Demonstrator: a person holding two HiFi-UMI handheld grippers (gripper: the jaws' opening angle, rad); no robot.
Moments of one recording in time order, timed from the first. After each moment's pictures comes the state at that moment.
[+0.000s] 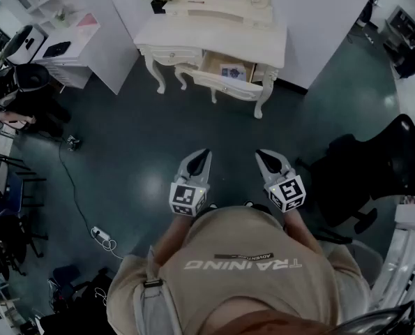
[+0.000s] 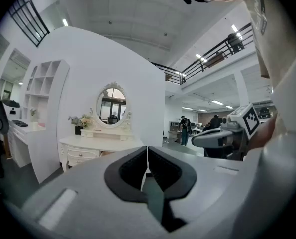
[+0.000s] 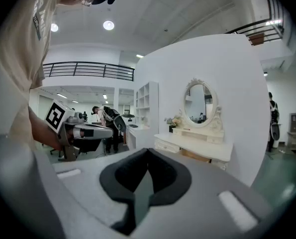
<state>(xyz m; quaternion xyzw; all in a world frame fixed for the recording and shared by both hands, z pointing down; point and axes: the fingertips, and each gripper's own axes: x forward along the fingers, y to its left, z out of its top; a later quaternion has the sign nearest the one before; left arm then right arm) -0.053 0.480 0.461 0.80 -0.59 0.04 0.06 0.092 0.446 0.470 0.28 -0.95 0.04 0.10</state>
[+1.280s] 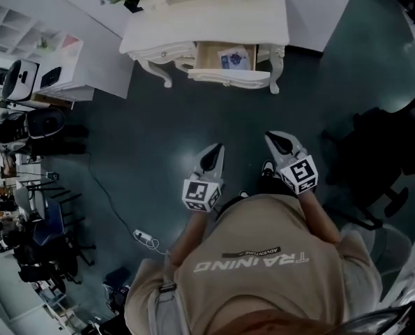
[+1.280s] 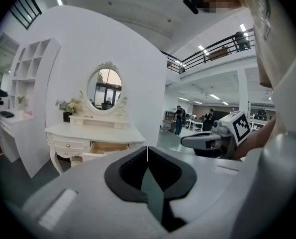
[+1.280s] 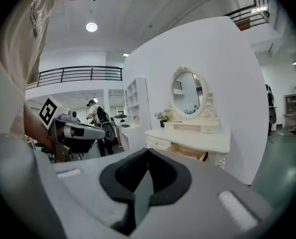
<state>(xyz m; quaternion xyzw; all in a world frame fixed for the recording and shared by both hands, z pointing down) -0.042 0.327 0.509 0.82 -0.55 0.08 0.13 0.090 0.283 0.532 0.30 -0.94 0.09 0.10</state>
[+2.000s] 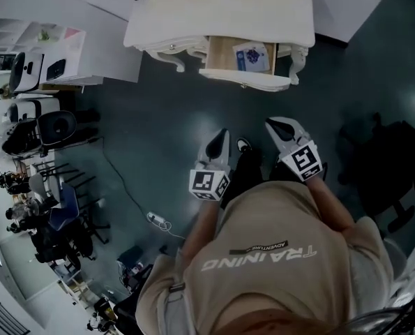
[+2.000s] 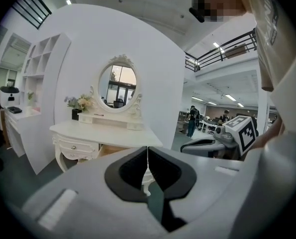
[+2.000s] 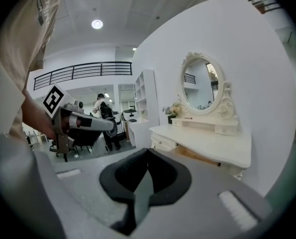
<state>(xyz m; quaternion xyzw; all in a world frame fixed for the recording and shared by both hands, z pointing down) -0.077 0.172 0.529 0.78 -0.61 0.08 0.15 0.034 0.133 0.563 0.22 -0.96 0.08 0.12</state>
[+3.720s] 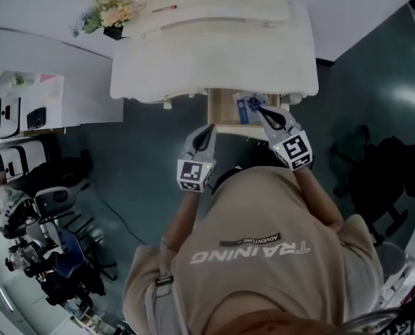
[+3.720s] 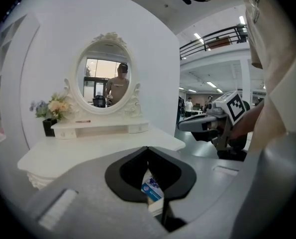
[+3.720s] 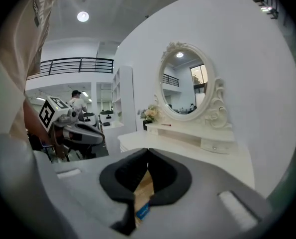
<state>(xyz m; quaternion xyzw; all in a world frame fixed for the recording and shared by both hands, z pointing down) -0.222 -0.097 0.560 0.84 -0.50 0.16 0.11 -0.091 -0.142 0.558 0.32 -0.93 0.09 0.12</state>
